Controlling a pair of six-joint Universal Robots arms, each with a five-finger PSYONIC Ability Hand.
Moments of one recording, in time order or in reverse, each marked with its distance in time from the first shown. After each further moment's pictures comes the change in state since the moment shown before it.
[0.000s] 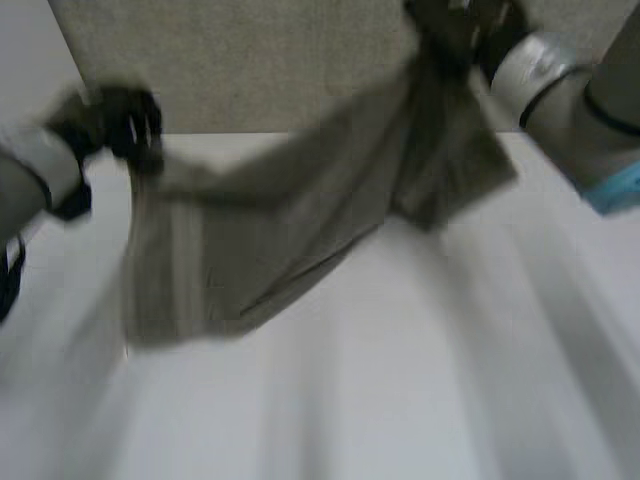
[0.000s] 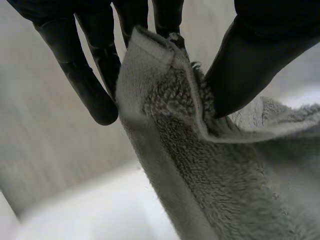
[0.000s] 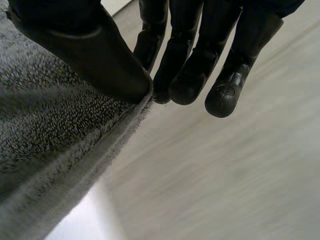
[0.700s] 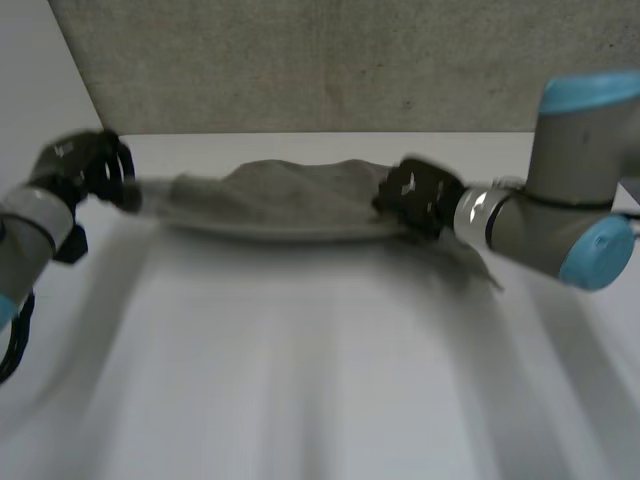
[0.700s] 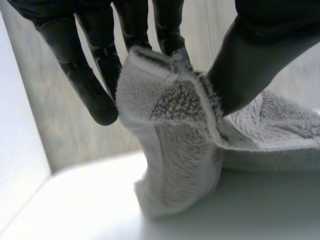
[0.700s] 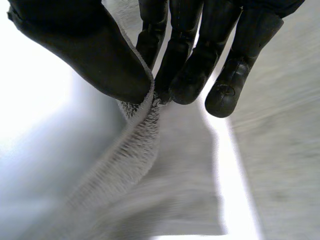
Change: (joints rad) left arm 0.100 -0.041 -0.317 0.330 -0.052 -0.111; right arm -0.004 0.233 0.090 0.399 -0.128 -0.444; left_hand 0.000 0.000 0.002 0.000 0.000; right_hand 0.000 0.000 0.004 0.000 0.004
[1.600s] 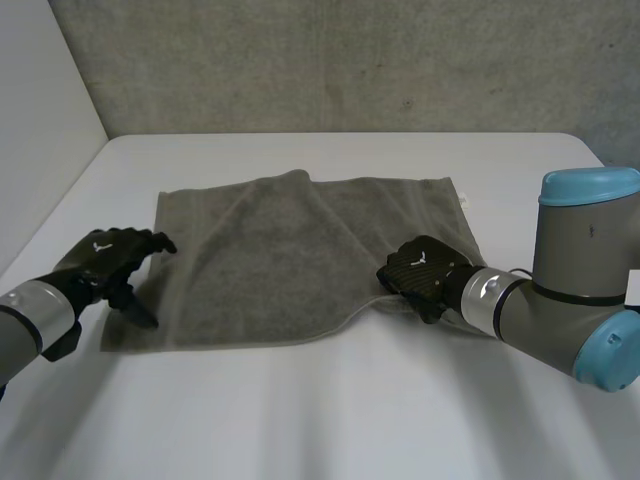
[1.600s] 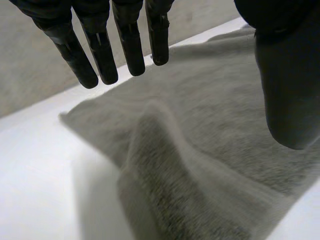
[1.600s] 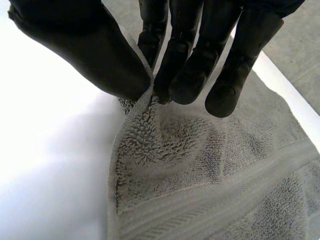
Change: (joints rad) left arm 0.127 0.108 -0.361 -0.059 0.338 0.409; right arm 0.001 -0.195 0.537 -0.224 0.046 0.289; left_hand -0.888 -0.907 -0.938 -0.918 -0.913; right_hand 0.000 0.009 0.000 0.000 0.000
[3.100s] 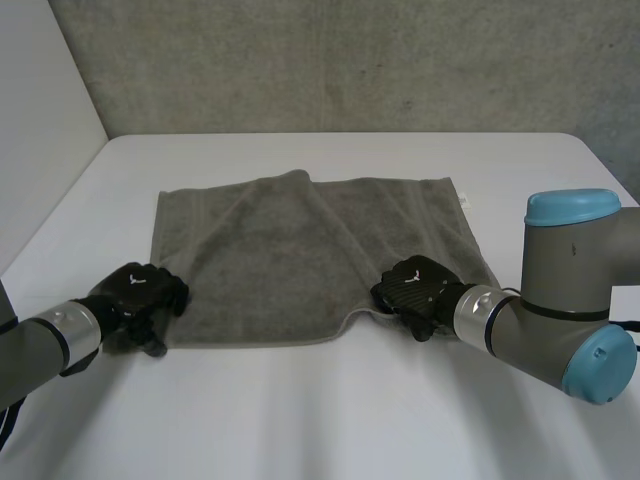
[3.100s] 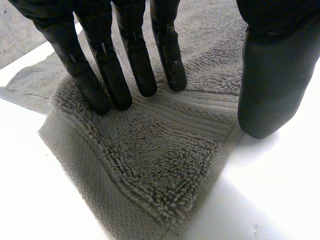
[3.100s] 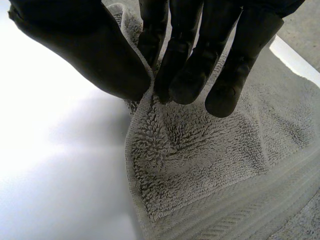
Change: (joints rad) left arm -0.025 -0.226 0.093 -0.077 0.007 0.287; right arm 0.010 0.044 0.032 -0.024 -0.011 0.042; left_hand 0.434 0.433 0.442 0.439 0.434; right_hand 0.000 0.000 0.000 0.000 0.000
